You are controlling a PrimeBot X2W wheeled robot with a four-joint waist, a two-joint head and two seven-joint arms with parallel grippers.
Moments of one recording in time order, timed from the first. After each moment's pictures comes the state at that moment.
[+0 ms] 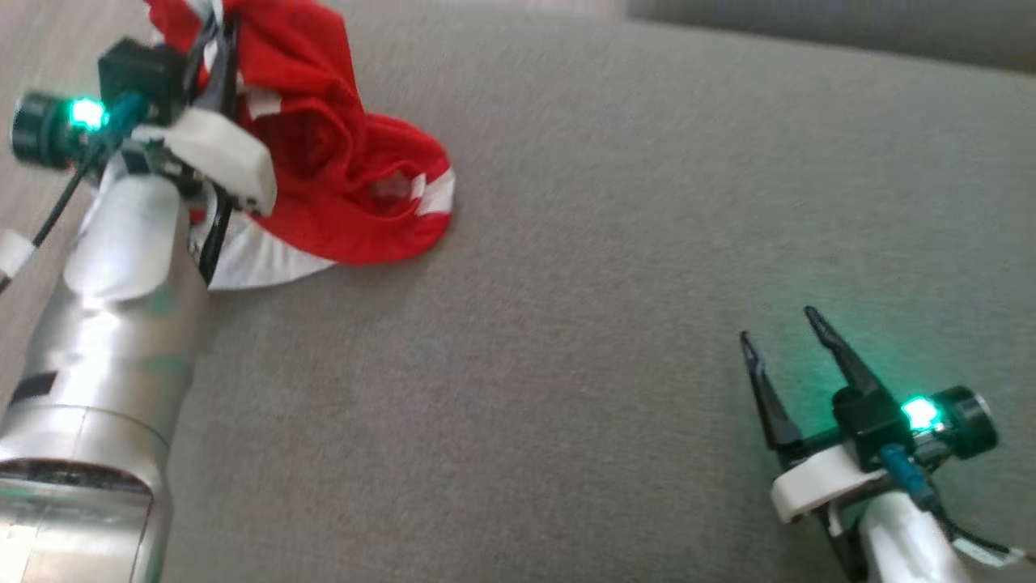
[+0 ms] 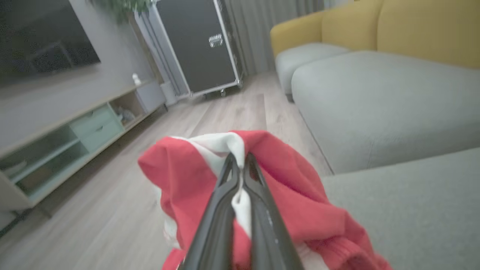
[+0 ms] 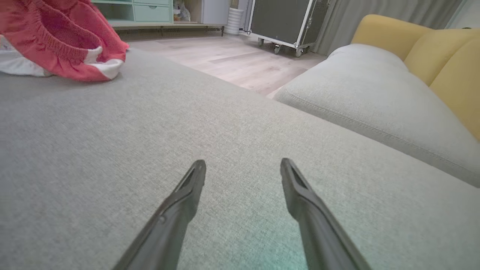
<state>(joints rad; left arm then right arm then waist) -1.04 0.19 -0.31 1.10 -0.14 -0.12 -0.23 -0.09 -0.10 0.08 0.30 -0.22 0.13 -0.26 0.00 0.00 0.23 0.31</state>
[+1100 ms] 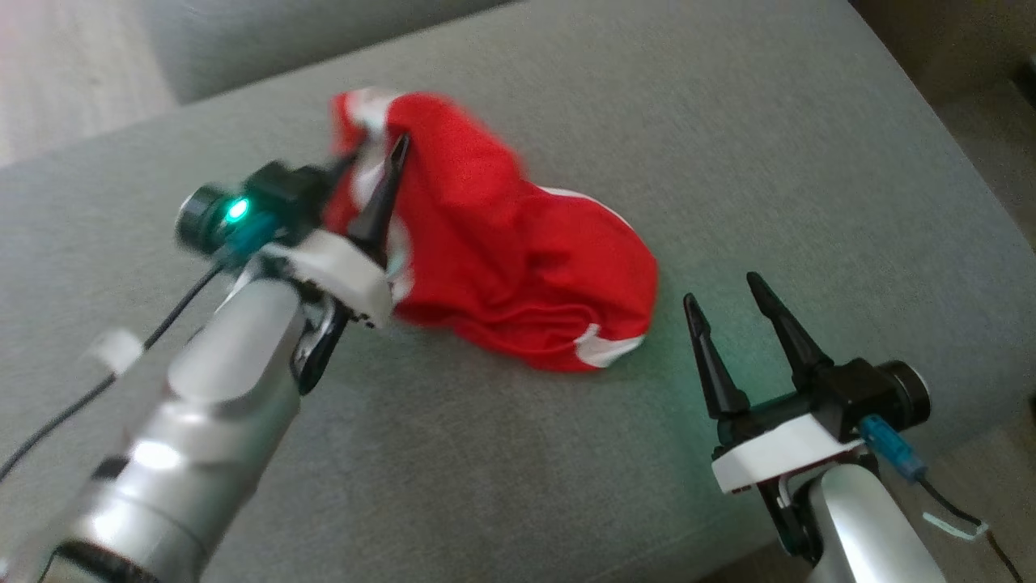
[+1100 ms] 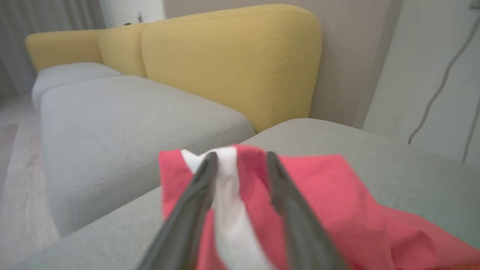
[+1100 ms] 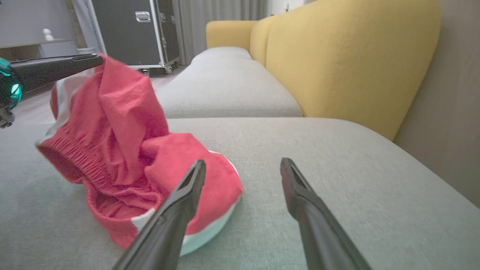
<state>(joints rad) -0.87 0.22 -0.86 0.79 -0.60 -0.12 -0.25 -0.14 -0.05 0.21 0.28 0.02 0.13 -0.26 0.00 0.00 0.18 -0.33</state>
